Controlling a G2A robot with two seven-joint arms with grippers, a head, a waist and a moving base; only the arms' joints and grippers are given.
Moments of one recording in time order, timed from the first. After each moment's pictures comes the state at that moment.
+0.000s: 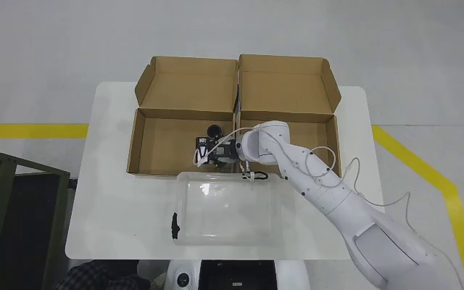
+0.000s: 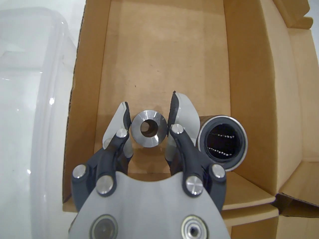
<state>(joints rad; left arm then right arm) -0.01 -0.37 -0.75 -1.25 2.03 -0.40 0.22 -0.58 -1.42 0.64 -1.16 -1.35 -0.81 0.33</state>
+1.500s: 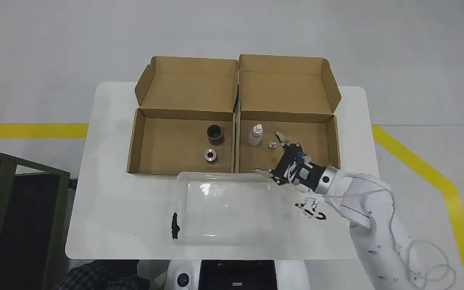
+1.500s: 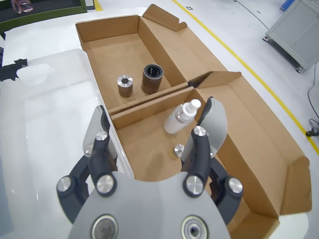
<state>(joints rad) -0.01 -0.37 -0.75 -1.25 2.03 -0.40 0.22 -1.40 -1.21 1.42 -2.01 -1.37 -0.75 0.33</state>
